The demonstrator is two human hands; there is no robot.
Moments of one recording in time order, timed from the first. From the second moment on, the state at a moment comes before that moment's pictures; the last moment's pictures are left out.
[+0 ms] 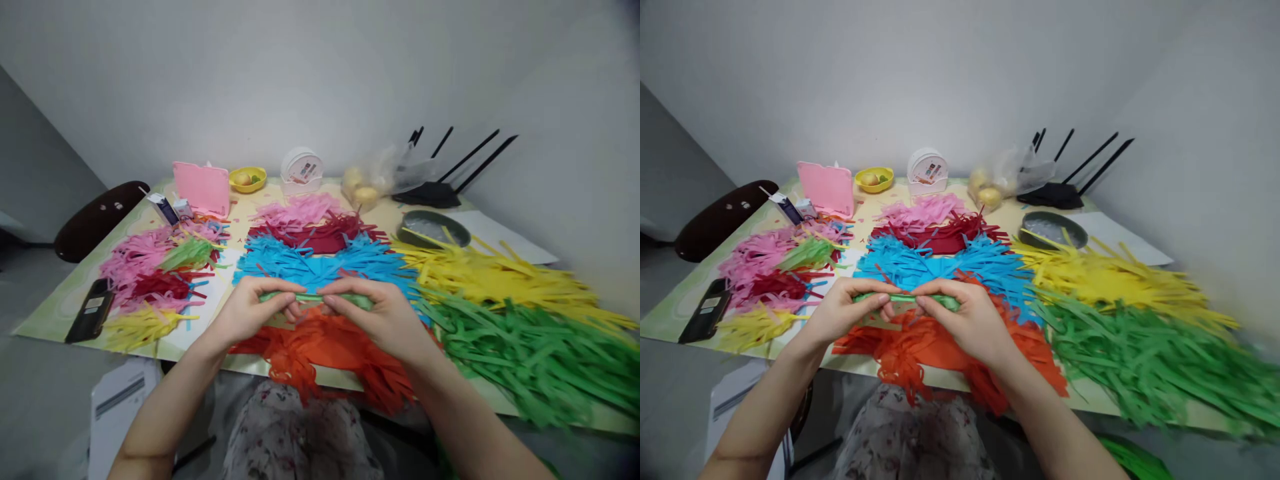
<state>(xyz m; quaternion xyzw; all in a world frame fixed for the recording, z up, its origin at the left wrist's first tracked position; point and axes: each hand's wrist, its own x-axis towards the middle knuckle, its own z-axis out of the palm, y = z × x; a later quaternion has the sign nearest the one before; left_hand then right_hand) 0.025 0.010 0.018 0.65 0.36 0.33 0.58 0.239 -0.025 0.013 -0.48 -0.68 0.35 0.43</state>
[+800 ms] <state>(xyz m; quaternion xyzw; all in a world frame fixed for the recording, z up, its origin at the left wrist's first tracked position) 0.005 0.016 0.003 0.75 0.26 0.33 0.51 0.239 -0.019 0.000 -0.41 -0.65 0.40 0.49</state>
